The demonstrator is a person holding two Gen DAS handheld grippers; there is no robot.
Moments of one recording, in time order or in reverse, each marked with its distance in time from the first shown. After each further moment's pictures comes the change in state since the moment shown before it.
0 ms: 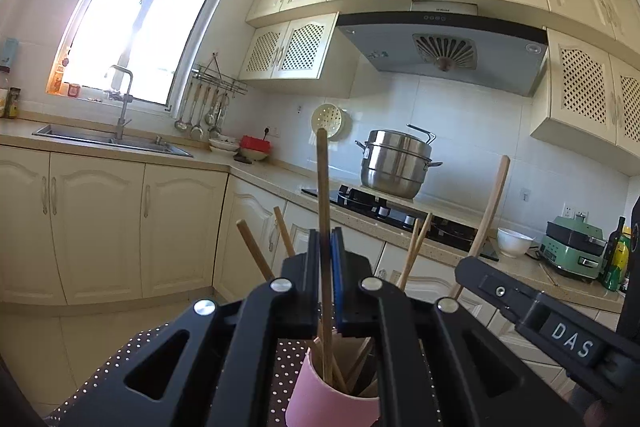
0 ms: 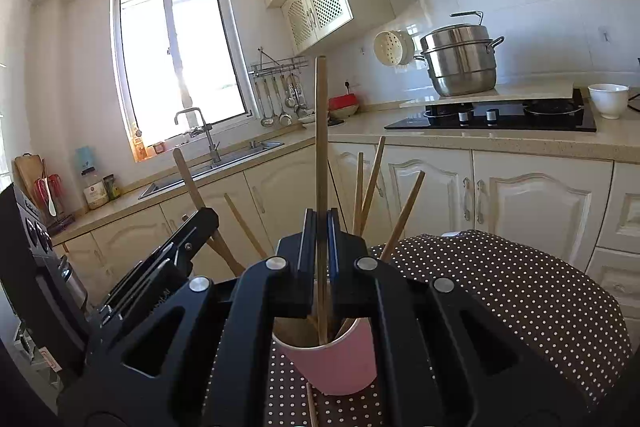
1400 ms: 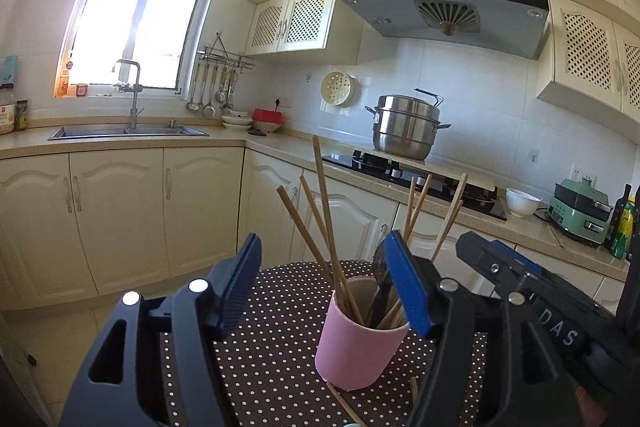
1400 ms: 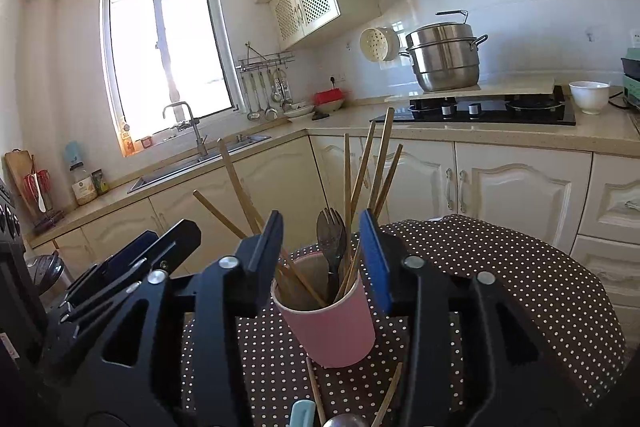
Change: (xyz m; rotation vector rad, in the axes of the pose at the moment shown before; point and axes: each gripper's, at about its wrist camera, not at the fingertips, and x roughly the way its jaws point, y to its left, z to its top) left arm -0.047 0.008 0.009 0.062 0.136 0.054; right arm -0.028 0.007 -0.010 0.002 0.011 -0.061
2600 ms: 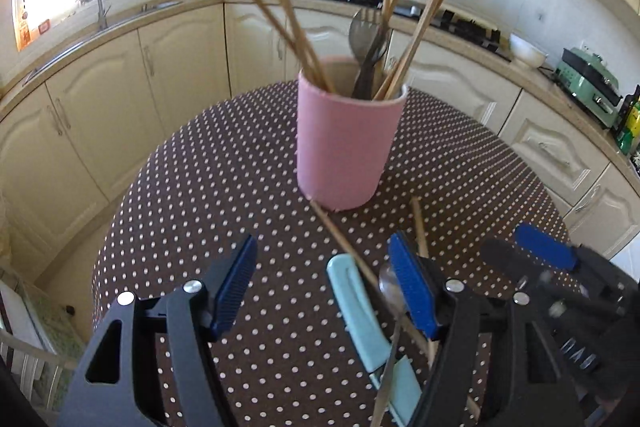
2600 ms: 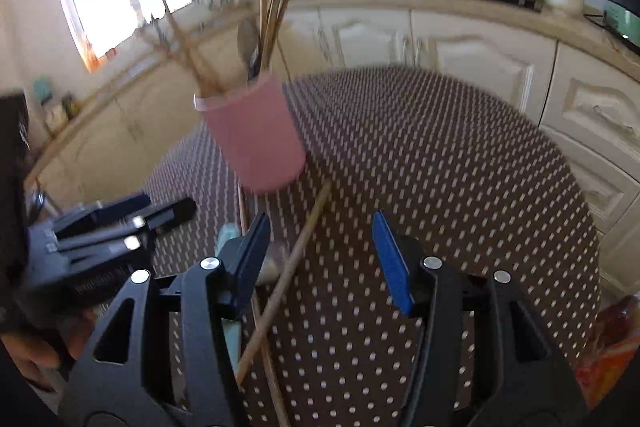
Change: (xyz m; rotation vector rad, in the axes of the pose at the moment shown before) left arm 0.026 -0.017 -0.085 0.100 0.609 0.012; right arm -0.019 -0.048 -0.090 0.020 0.504 -0.099
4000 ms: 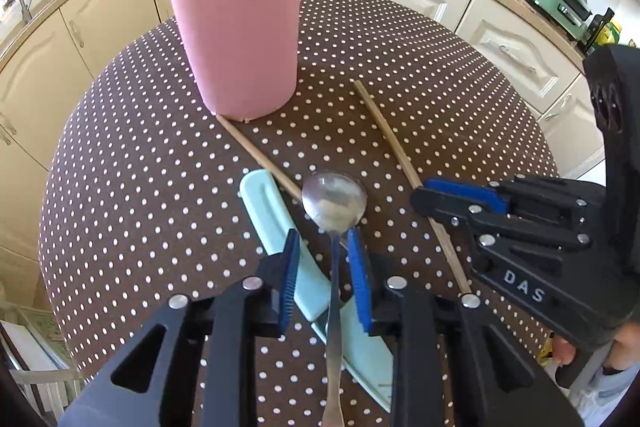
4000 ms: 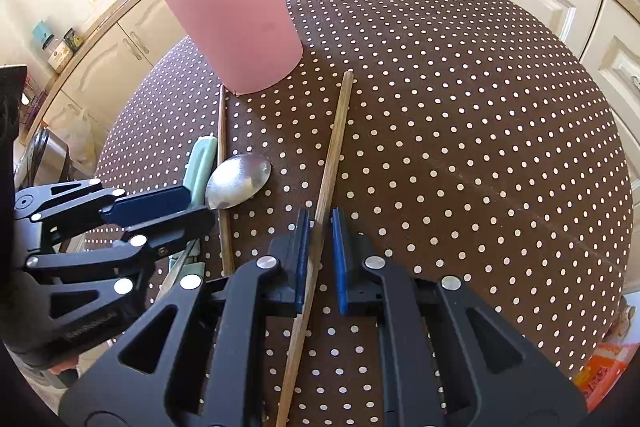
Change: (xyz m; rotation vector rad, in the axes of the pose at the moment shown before) left arm 0.050 -0.054 -0.015 0.170 0.290 -0.153; right arm 0.046 -0.020 -0.008 -0.040 0.288 0.058
